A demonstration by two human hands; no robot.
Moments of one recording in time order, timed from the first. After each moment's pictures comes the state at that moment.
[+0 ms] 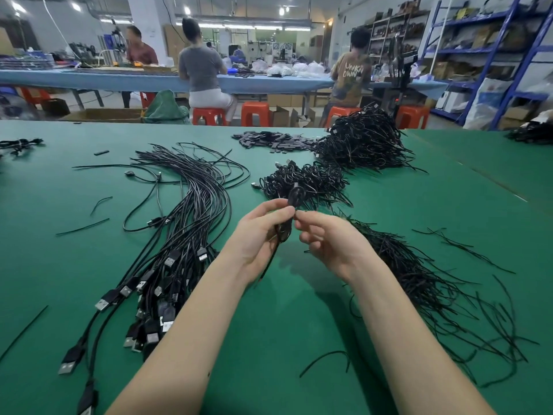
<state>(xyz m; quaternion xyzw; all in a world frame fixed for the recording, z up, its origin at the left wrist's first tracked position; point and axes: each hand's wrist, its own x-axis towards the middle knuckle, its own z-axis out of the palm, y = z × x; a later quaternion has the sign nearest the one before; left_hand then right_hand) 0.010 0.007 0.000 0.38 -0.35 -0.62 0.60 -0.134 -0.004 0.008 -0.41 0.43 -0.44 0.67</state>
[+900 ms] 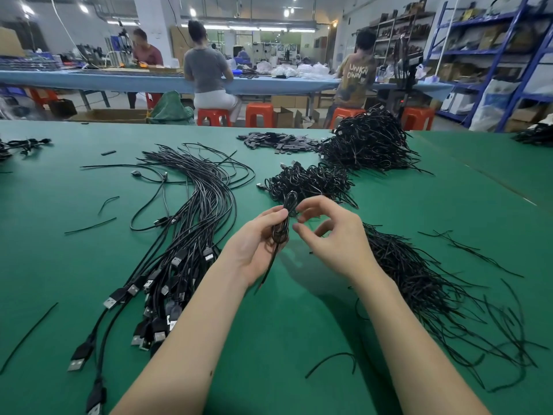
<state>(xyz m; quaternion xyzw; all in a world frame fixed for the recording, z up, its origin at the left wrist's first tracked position) 0.021 0.003 -0.009 0.38 -0.27 -0.66 0.59 -0.138 -0.009 -0.011 -0.74 0.45 -0.45 0.21</state>
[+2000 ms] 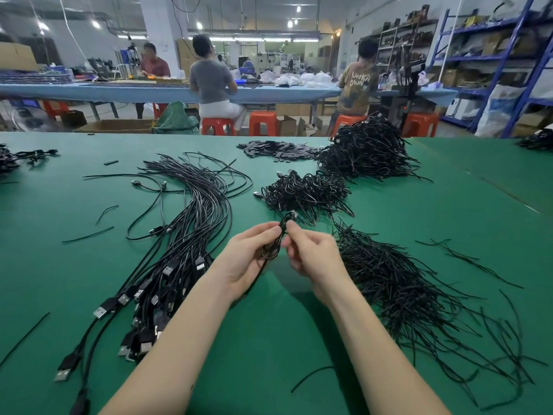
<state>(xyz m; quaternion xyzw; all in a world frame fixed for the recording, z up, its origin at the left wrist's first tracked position) 0.021 0.004 -0.021 0.42 -0.33 -0.61 0.59 -0.114 -0.008 -0.022 -0.53 0.45 -0.49 0.52</state>
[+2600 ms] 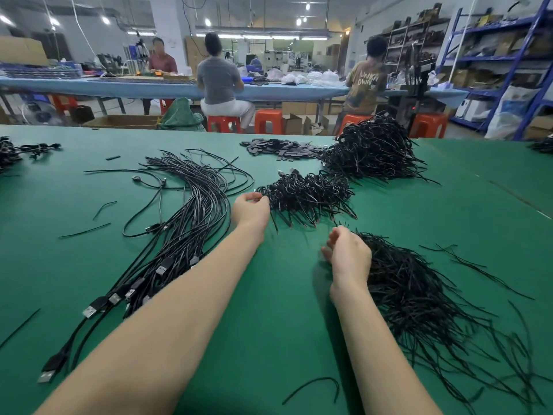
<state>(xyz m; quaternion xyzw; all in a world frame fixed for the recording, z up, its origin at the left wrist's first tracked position) 0.017 -0.114 -0.025 0.64 -0.29 -0.32 0.63 -0.136 -0.028 -0.030 -0.29 0.59 -0.59 0.48</state>
